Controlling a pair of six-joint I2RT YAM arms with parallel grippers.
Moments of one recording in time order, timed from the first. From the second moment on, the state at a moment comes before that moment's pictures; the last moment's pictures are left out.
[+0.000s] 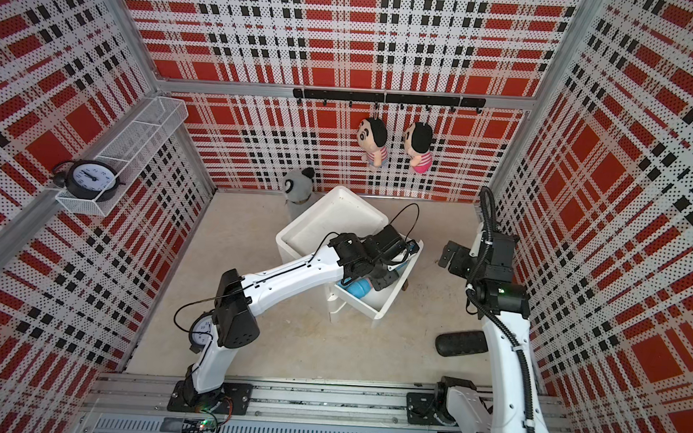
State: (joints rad) left arm -1.04 2.13 2.11 -0.98 -0.16 0.11; right arm -0.11 0.99 1.07 -0.70 -0.05 0.24
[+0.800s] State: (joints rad) left arm -0.99 2.15 2.14 -1.00 -0.08 0.07; right arm -0.11 1.01 1.06 -0.68 -0.05 0.25
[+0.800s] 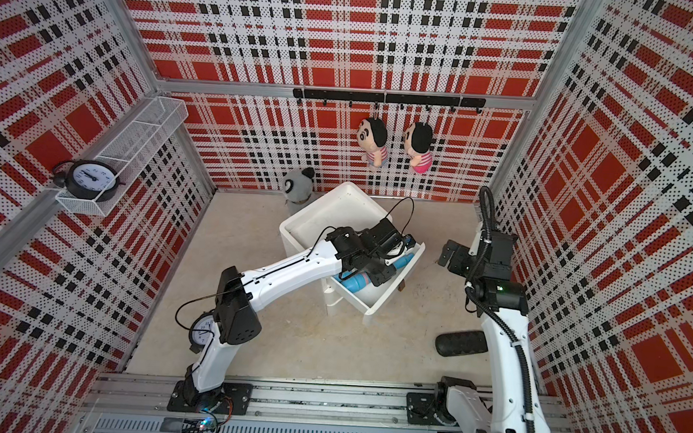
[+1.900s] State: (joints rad) left arm -0.89 1.95 1.99 -0.78 -0.02 -0.06; right arm -0.11 1.04 1.06 -0.65 -0.31 0.20
